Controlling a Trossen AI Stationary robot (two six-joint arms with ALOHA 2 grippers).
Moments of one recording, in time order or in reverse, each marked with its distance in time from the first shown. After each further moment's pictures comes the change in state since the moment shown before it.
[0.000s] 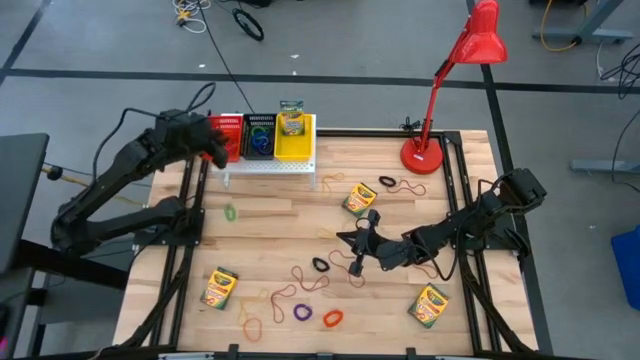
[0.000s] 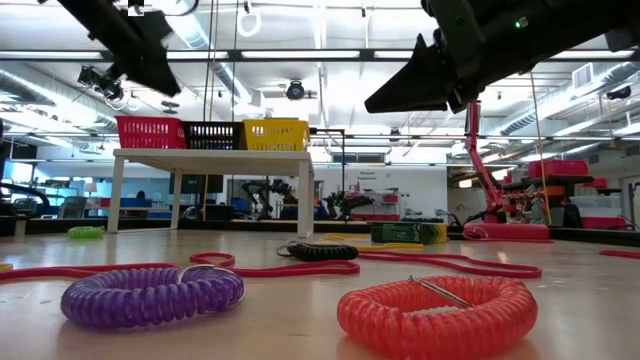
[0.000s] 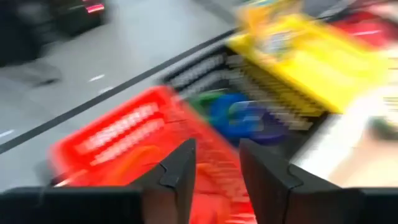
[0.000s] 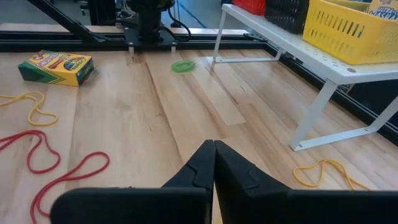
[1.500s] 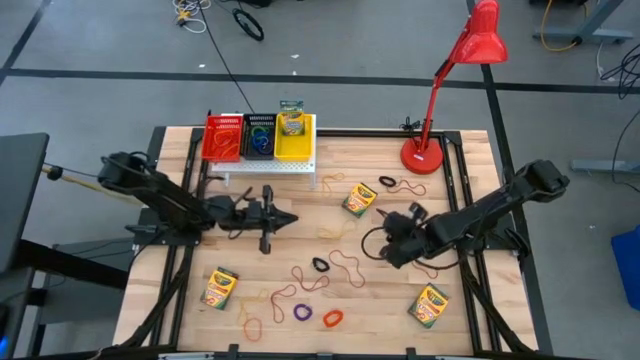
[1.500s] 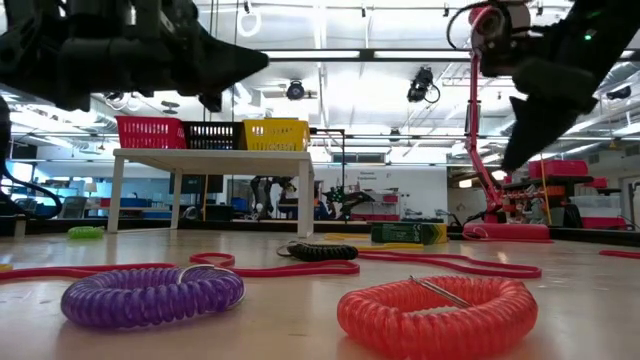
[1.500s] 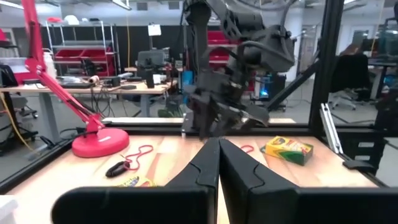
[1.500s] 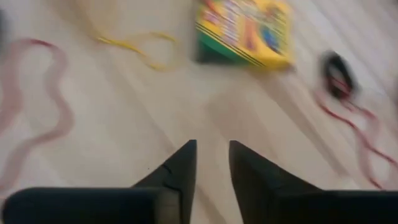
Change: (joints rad) left arm -0.951 0.773 -0.584 2.006 -0.141 0.079; right arm -0.003 -0.226 0.113 -1.274 -0.190 0.760
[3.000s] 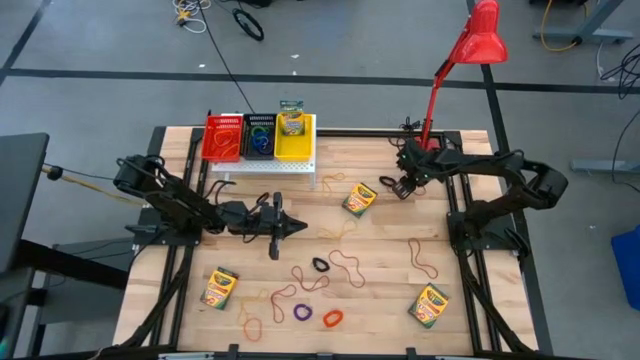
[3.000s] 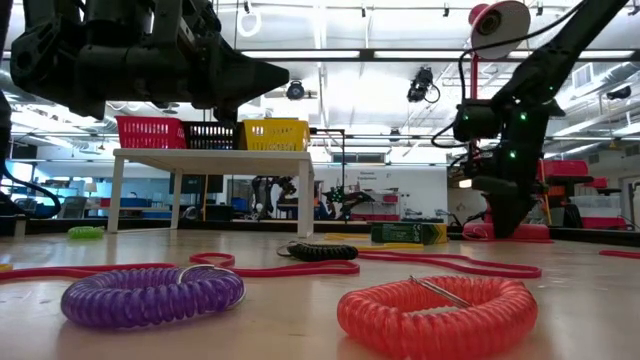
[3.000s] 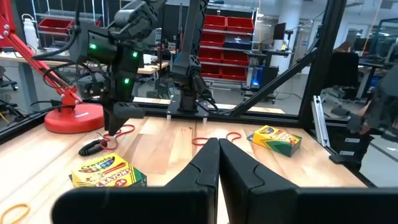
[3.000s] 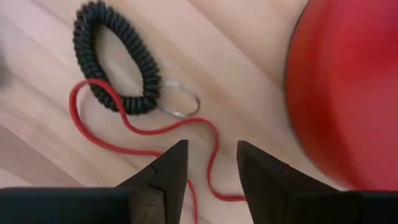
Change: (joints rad) left arm -0.016 0.146 0.079 0.002 0.008 -0.106; right arm -1.136 0.002 -0.253 0.331 -0.468 -0.822
